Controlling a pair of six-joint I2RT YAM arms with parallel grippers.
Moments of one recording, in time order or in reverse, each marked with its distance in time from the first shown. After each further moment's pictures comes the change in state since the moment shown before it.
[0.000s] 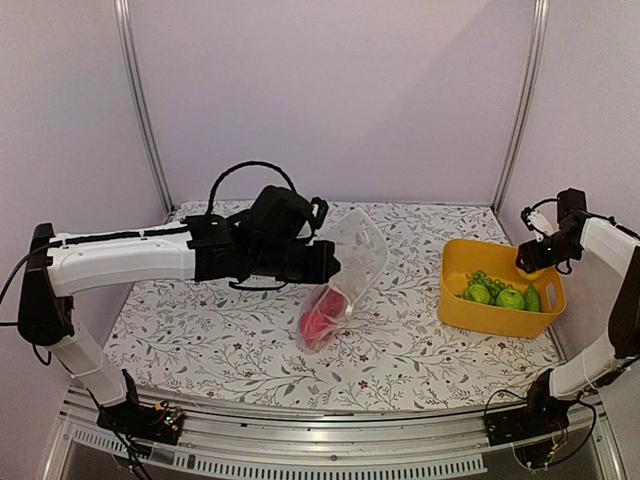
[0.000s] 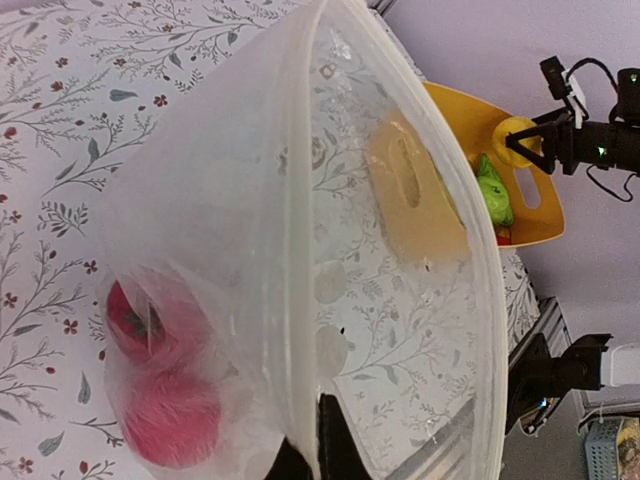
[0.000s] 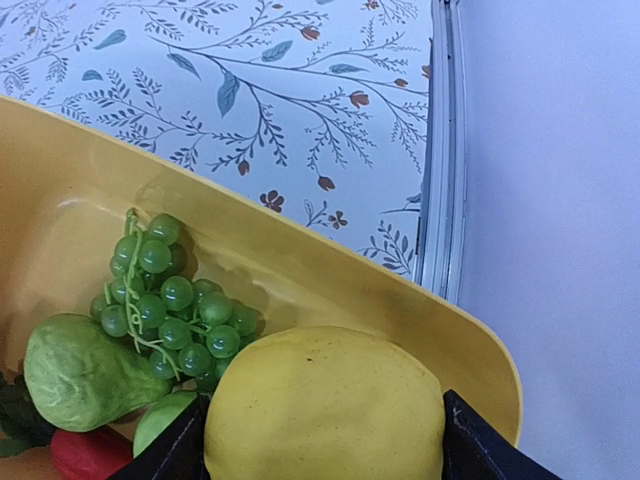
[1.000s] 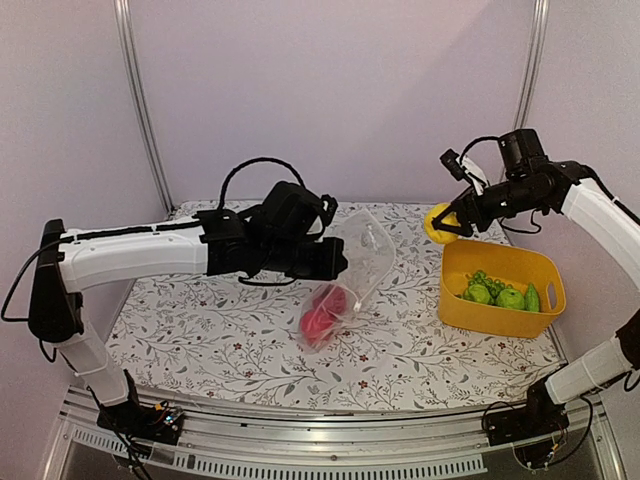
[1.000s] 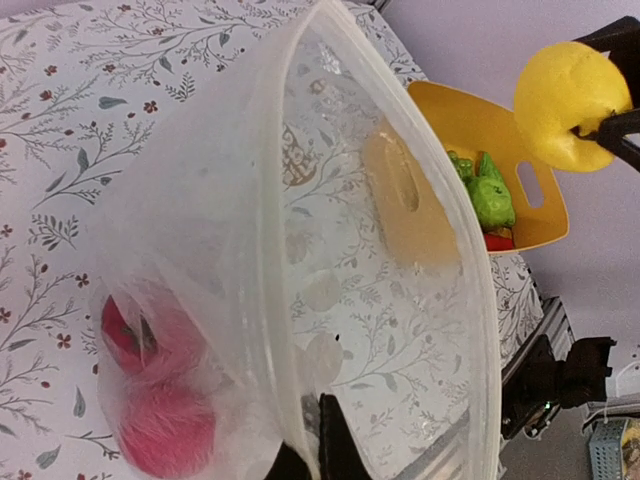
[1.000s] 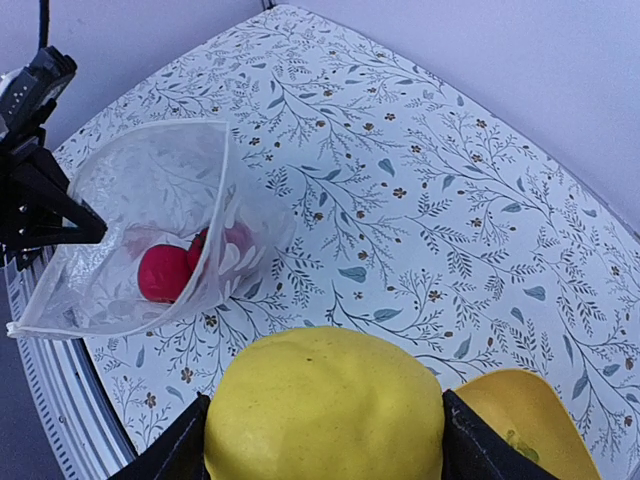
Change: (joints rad) left arm 0.000 0.066 0.074 -0.025 0.004 0.018; right arm 0.554 -0.043 0.380 -0.231 -0.412 0.131
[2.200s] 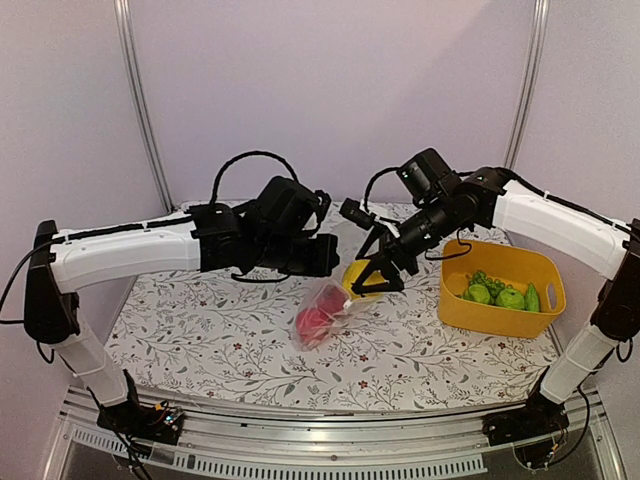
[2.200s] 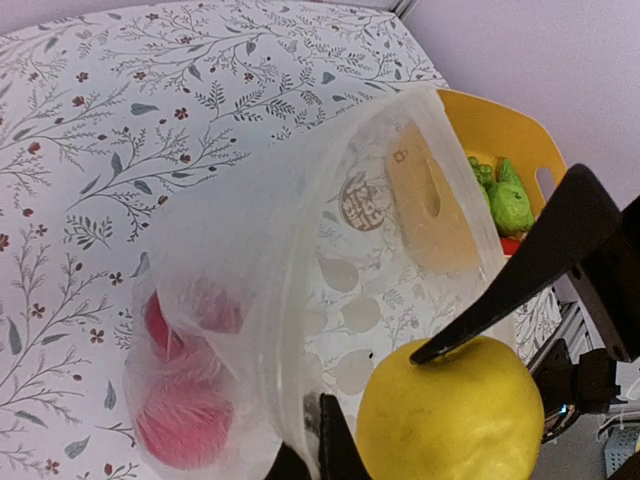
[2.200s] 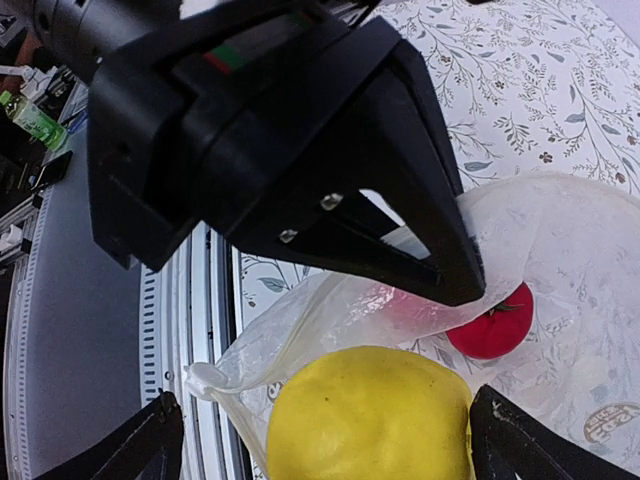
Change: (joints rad) left arm 0.000 -0.019 0.026 -0.074 -0.055 0.016; right arm 0.487 0.253 0.123 -0.005 -0.121 -0.022
